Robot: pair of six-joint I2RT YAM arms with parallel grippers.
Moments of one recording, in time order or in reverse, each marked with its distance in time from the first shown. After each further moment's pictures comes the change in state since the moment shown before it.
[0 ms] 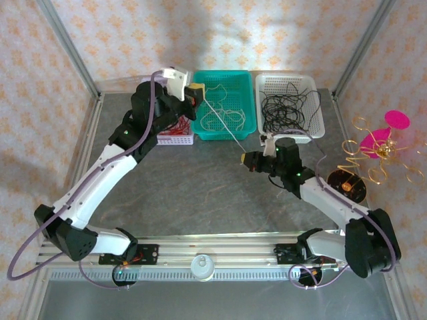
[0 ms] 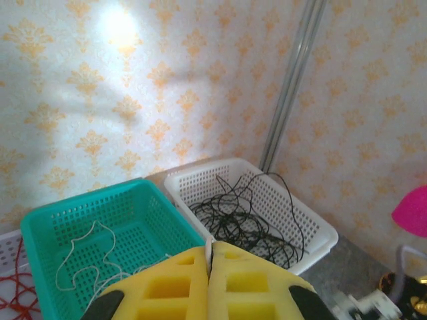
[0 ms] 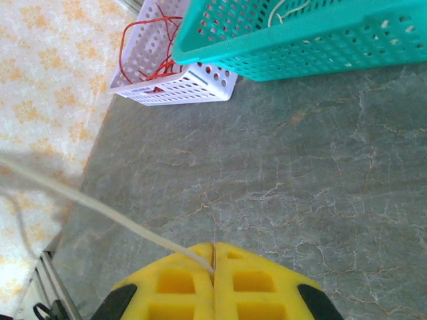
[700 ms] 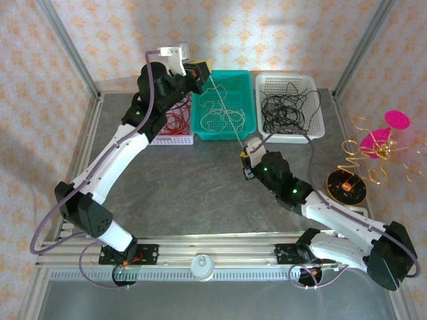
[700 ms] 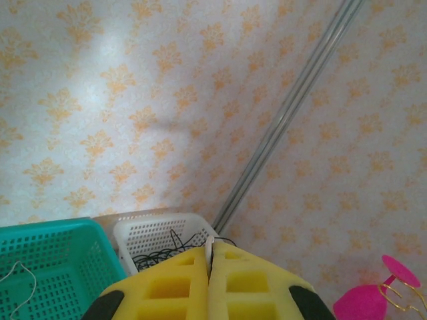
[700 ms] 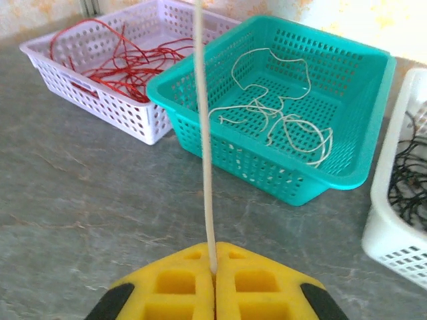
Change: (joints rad) left arm 0.064 0.204 0.171 0.187 0.081 -0.327; right arm 0.334 -0.151 -0.002 -0.020 0.683 -0.615
